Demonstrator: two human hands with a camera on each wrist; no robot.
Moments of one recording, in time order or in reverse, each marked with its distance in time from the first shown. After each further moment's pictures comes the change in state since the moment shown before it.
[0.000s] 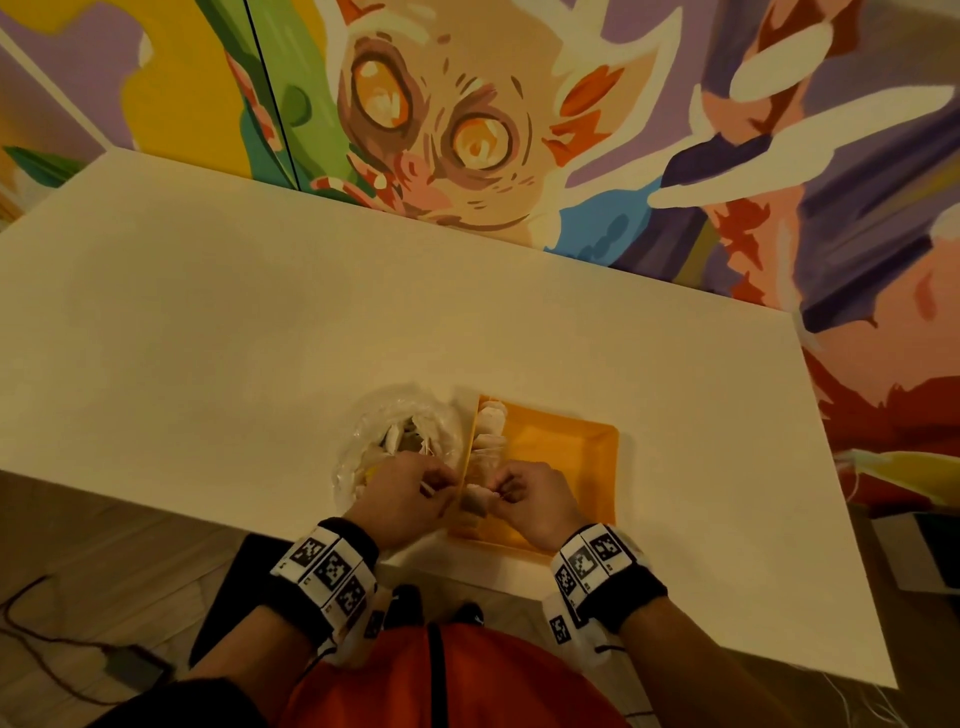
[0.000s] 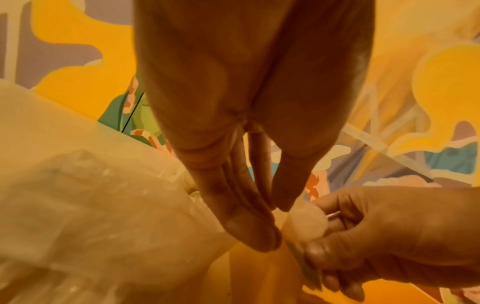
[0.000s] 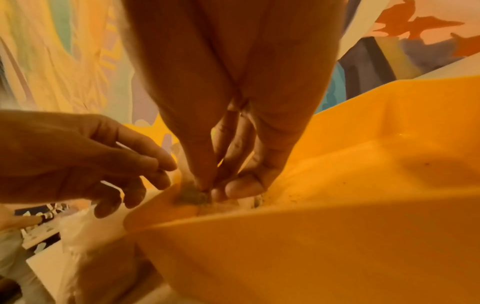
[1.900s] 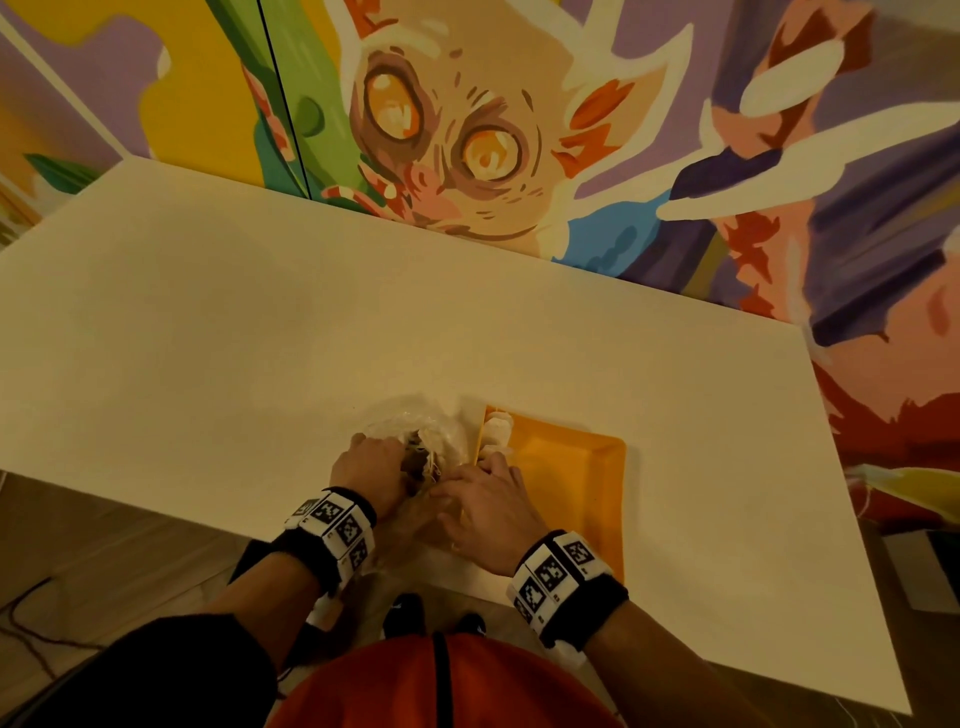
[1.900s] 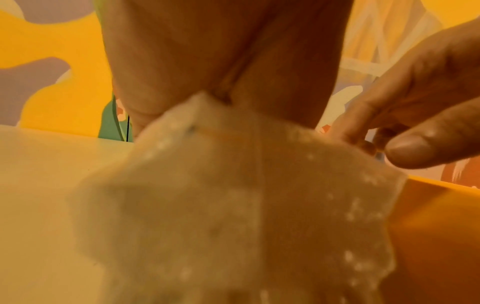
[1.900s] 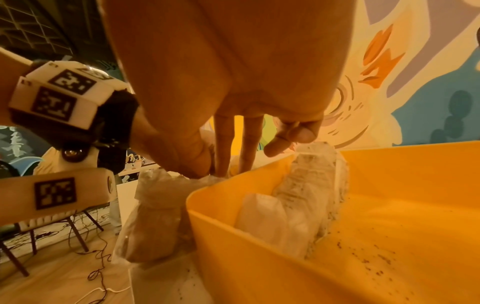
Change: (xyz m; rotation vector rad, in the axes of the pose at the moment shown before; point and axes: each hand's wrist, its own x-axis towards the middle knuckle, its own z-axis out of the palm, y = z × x) left_hand 0.036 -0.040 -0.021 0.553 -0.091 -0.327; right_hand -0.005 -0.053 0.024 -0.668 -0.147 -0.338
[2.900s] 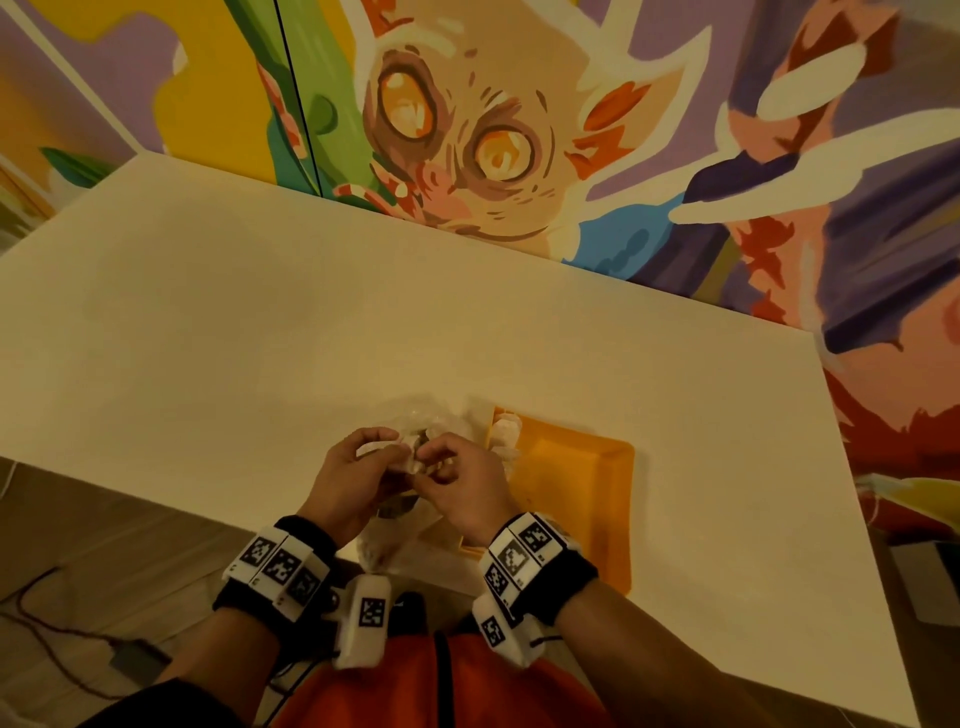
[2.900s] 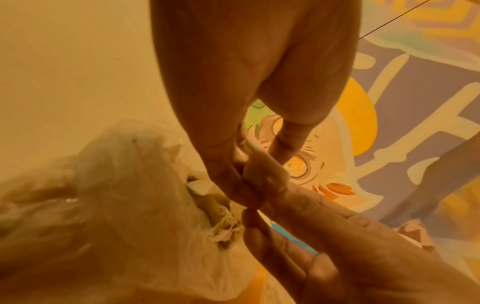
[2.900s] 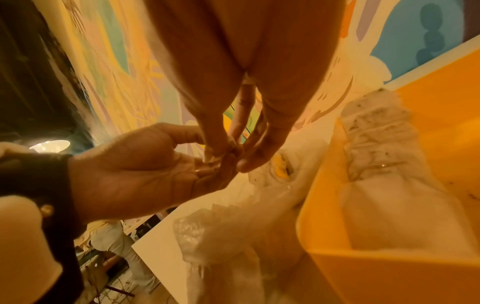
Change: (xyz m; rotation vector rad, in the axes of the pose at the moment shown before) left_hand -0.044 -0.003 -0.018 -1.701 0.058 -0.223; right_hand 0.035 -0.024 0.007 0.908 0.260 0.177
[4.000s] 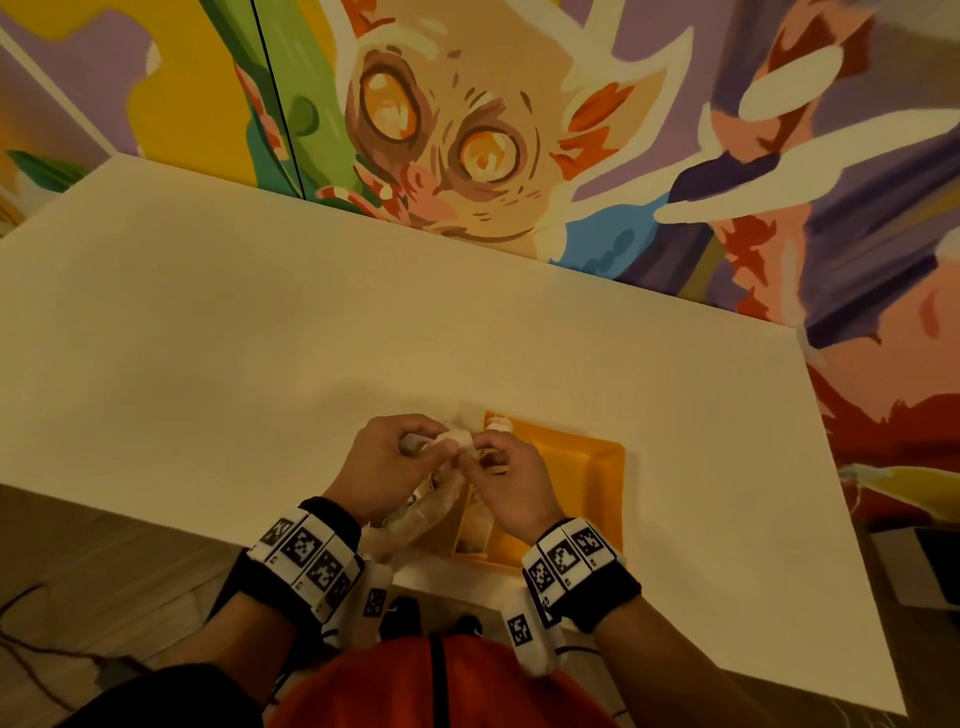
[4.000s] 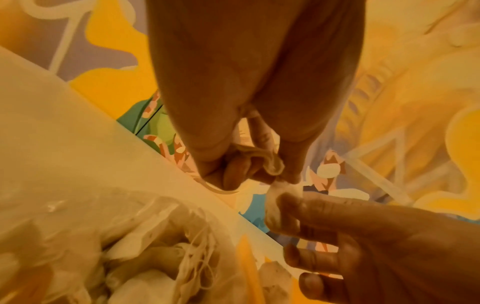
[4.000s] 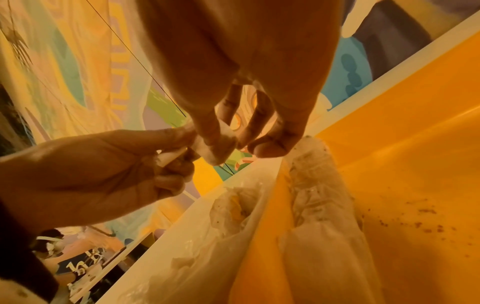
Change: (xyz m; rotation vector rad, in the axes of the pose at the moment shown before) left_hand 0.011 0.013 0.026 0.724 -0.173 0.508; right_hand 0.004 0.020 -0.042 0.019 0.144 -0.006
